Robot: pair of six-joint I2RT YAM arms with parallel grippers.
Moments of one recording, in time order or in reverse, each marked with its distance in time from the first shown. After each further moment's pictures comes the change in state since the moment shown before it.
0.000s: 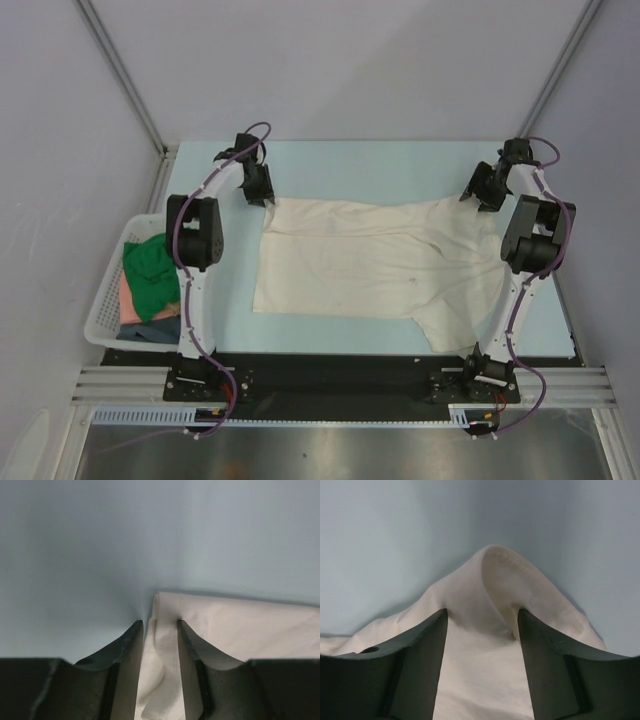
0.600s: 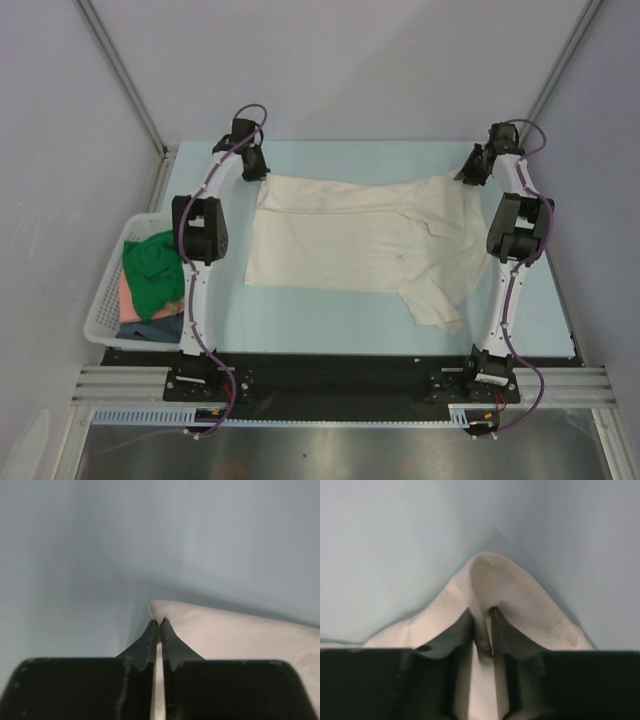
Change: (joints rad) left arm 0.021 0.151 0.283 0.055 -0.095 -0.015; right arm 0.051 0.219 0.311 0.057 -0.006 0.105
